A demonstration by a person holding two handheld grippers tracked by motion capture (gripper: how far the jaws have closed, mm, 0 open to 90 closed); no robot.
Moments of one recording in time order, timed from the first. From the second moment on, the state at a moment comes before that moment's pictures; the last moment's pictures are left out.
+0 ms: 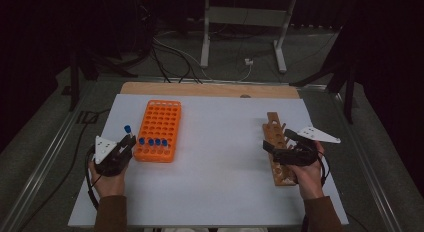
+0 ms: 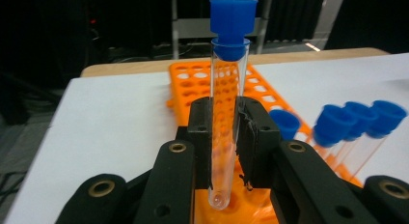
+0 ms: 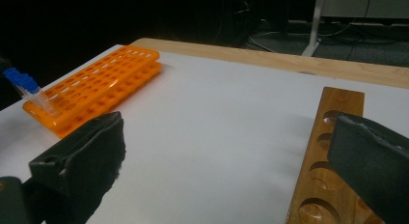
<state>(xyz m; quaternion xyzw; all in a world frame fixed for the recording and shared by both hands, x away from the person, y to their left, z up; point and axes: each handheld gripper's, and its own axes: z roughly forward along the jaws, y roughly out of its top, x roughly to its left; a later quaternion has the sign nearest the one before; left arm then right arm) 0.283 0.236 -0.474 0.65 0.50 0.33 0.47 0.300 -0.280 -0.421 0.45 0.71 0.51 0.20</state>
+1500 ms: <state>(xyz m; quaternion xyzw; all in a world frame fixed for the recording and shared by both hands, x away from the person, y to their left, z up) 0.234 0.237 -0.452 0.65 0.48 0.30 0.51 0.262 -0.273 -0.459 0.40 0.72 0.52 0.22</state>
